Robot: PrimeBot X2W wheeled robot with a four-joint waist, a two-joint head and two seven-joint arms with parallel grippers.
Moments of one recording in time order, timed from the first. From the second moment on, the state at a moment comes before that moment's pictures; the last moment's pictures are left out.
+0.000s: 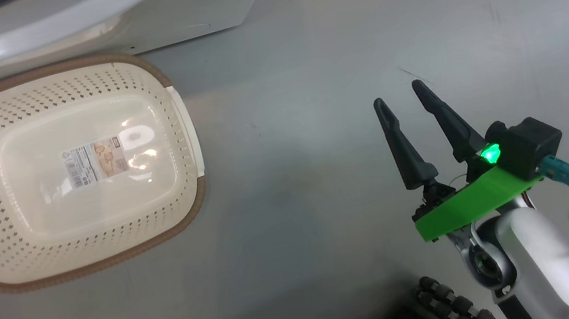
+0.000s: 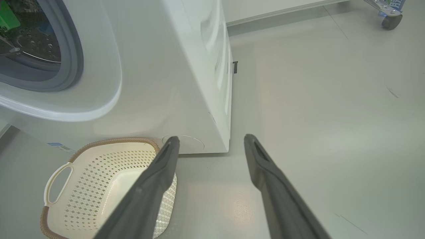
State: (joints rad) left arm -1.35 0.31 -0.33 0.81 -0.39 0.00 0.08; right arm -0.28 -0.06 0.31 0.11 0.36 0.13 -0.26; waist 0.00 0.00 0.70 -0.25
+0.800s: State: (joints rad) left arm -1.56 0.36 -0.38 0.91 -0.37 -0.04 0.14; right arm -0.29 -0.05 0.35 0.10 0.37 0.13 -0.26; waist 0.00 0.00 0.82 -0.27
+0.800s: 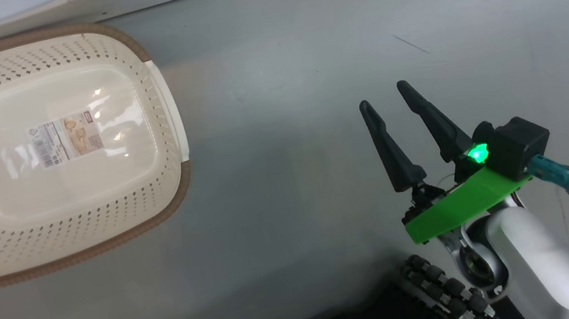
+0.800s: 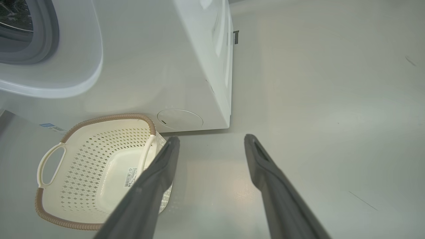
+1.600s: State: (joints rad) left arm -1.60 0.37 -0.42 1.00 -0.35 -0.07 -0.03; right arm -0.31 -0.05 0.36 0.10 0.39 0.13 -0.26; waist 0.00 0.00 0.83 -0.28
